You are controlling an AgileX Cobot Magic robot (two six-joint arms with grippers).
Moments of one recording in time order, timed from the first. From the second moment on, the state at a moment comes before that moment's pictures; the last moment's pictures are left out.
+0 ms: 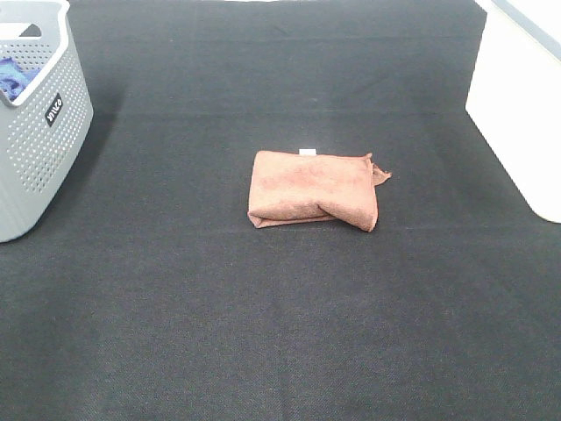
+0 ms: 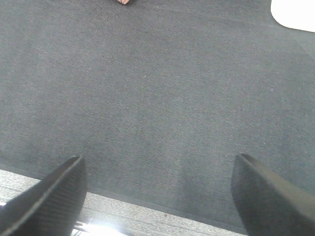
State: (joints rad) left arm -0.29 0.27 -0.50 -0.12 1.06 0.17; right arm 0.07 0.34 -0.51 0.12 1.07 -0.19
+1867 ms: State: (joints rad) left arm -0.01 0.00 -0.50 -0.12 1.06 0.17; right arm -0.05 -0.01 -0.51 0.14 1.07 -0.19
